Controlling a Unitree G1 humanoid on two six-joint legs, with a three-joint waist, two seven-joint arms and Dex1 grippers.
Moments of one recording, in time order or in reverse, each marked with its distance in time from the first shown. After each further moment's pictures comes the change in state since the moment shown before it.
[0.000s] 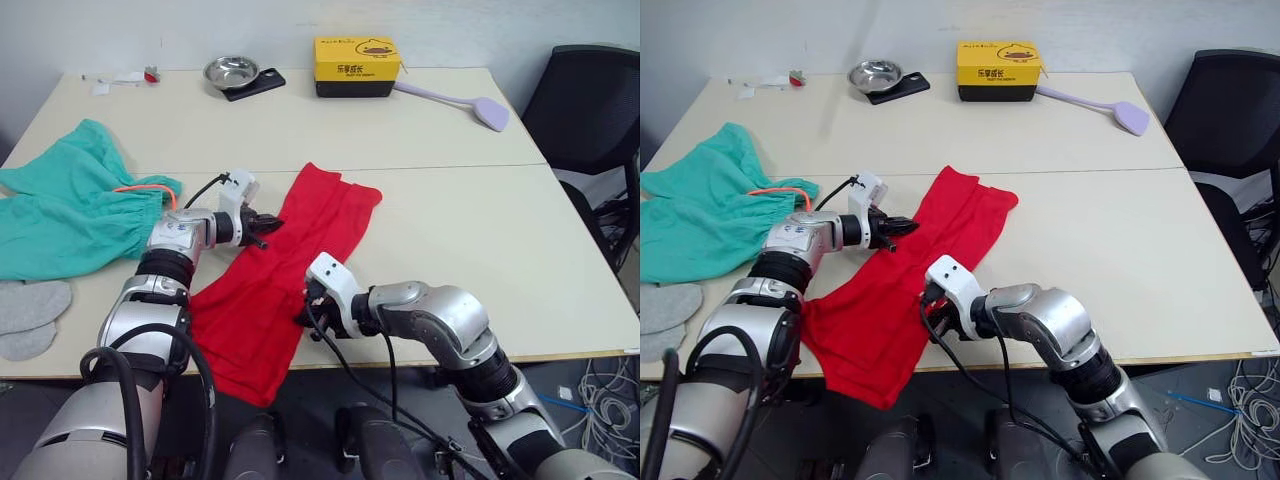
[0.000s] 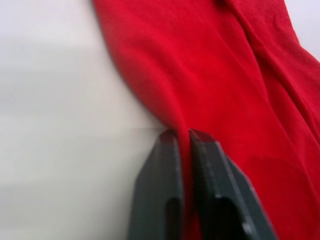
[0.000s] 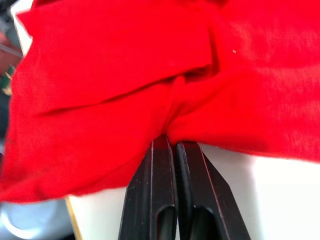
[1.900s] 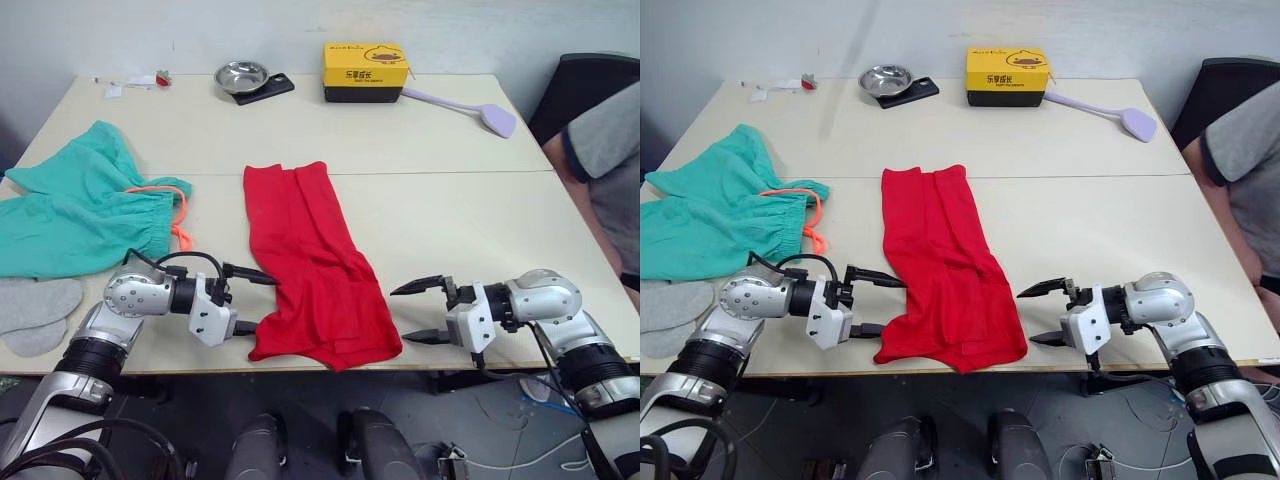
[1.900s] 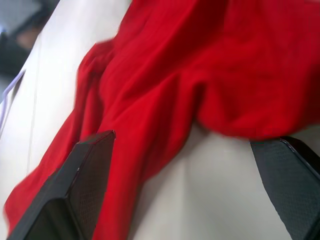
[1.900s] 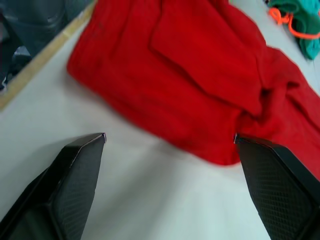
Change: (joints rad) left arm 0.573 0.353 -0.278 -0.614 0.024 -1.335 -0.324; right arm 0.116 -0.477 -0.131 0.785 -0.313 -2.230 0.763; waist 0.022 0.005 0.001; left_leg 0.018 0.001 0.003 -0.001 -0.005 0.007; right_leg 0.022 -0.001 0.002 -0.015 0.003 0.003
